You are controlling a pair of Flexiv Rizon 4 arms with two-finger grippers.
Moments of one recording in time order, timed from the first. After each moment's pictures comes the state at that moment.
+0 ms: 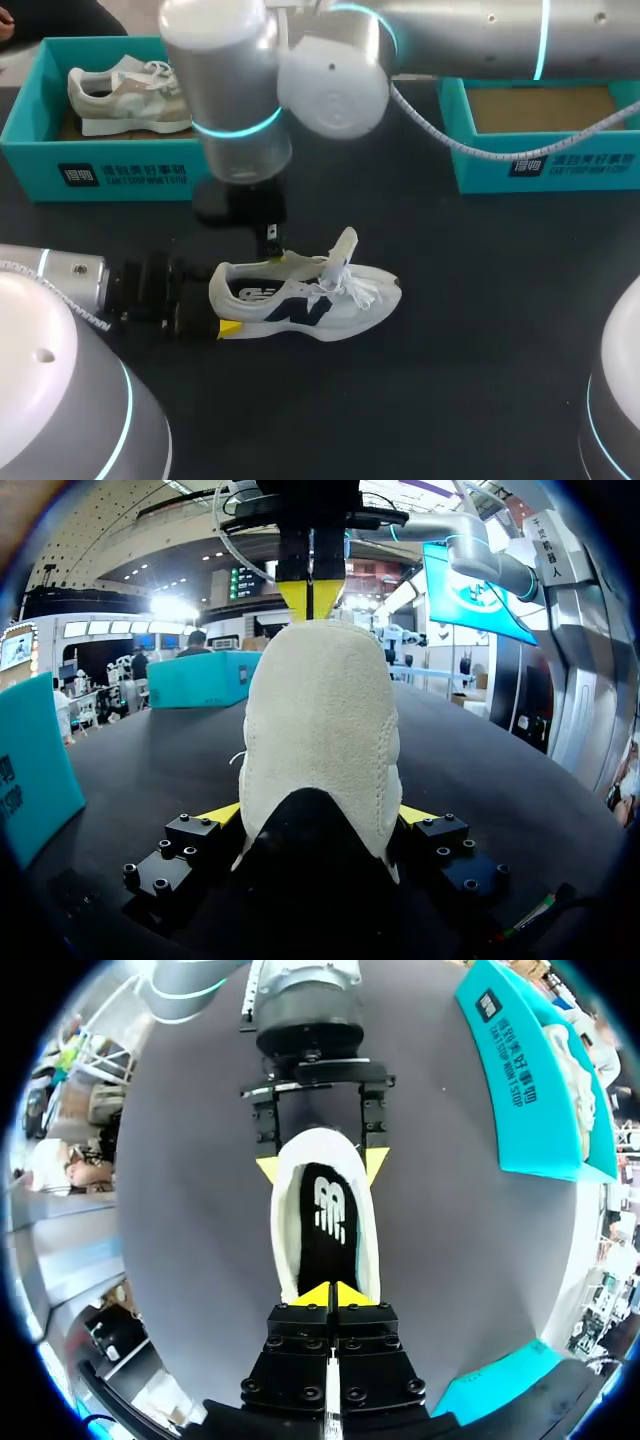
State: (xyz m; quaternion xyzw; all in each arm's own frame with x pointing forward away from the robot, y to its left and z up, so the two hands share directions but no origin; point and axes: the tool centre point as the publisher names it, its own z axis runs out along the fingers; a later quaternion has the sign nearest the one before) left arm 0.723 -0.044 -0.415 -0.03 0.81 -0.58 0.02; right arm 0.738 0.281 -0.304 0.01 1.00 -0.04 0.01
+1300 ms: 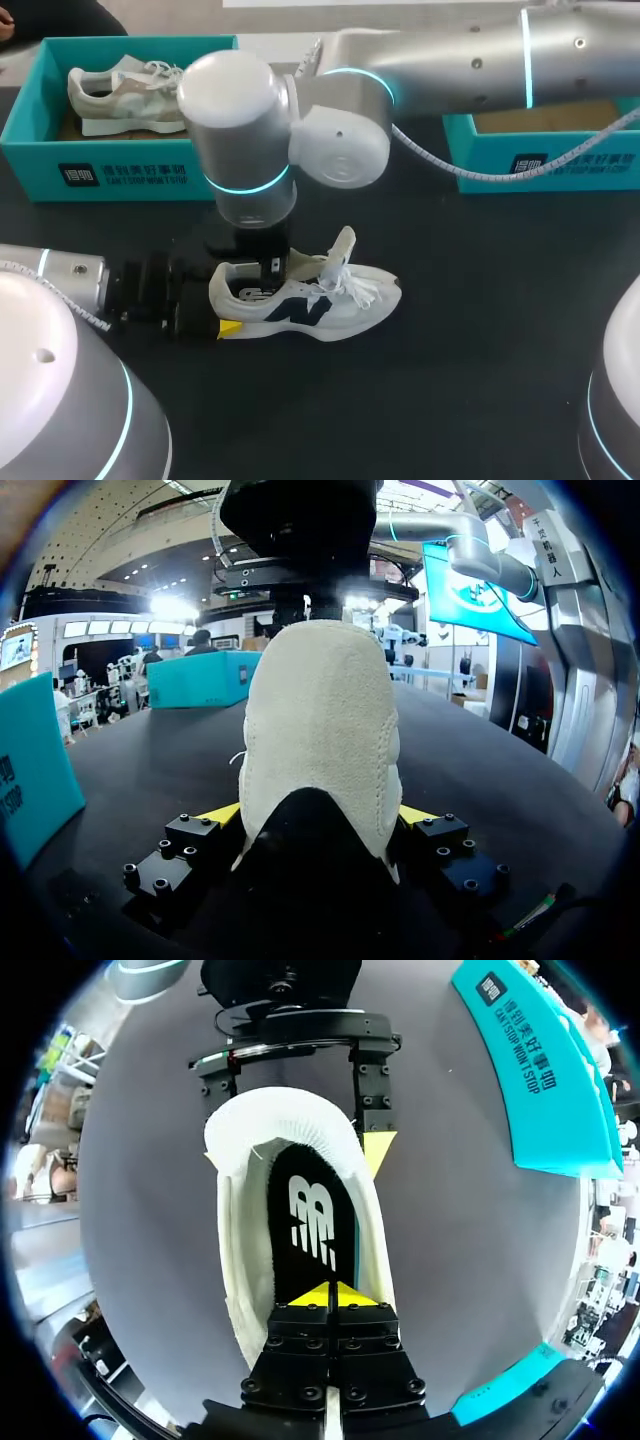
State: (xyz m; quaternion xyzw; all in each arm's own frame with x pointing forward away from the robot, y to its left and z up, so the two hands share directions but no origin) left arm 0.723 -0.044 -0.415 -0.03 0.81 -0.58 0.02; right arm 0.744 0.282 -0.365 0.02 1.00 -0.03 0.04
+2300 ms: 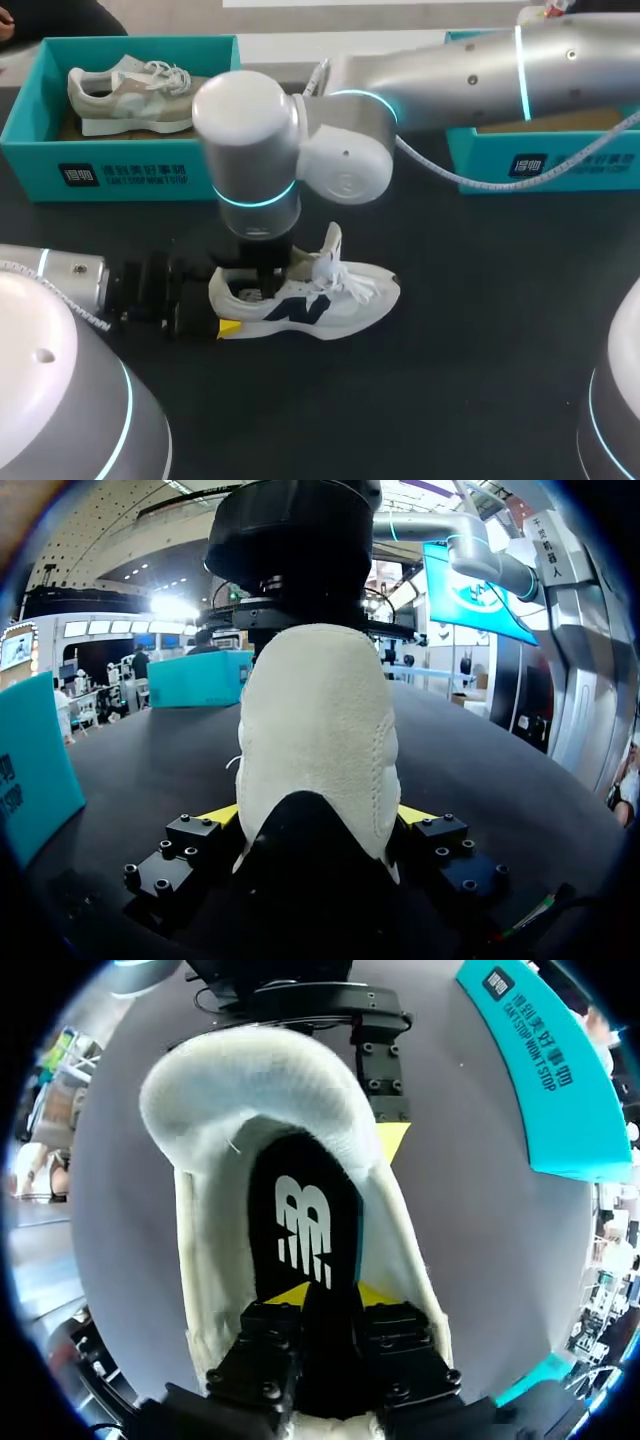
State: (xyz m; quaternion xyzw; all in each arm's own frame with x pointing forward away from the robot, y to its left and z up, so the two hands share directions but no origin) left arm 0.724 -0.044 -0.415 -0.03 0.81 -0.58 0.02; right arm 0.747 0.286 -0.396 0.02 1.00 -0.01 0.03
